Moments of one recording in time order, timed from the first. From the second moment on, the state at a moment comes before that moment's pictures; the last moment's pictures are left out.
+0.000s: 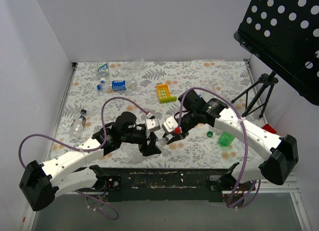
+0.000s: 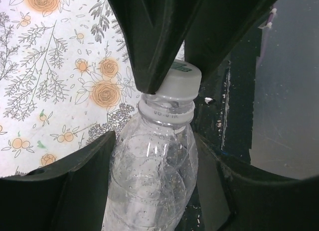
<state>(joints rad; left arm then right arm) -0.83 1.00 0.65 -0.21 0.60 0.07 0.82 1.36 1.21 -0.89 -0.94 -1.16</state>
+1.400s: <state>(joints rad) -0.60 1.47 0.90 -0.43 1.20 0.31 0.75 1.25 1.19 -0.93 -0.79 -1.60</state>
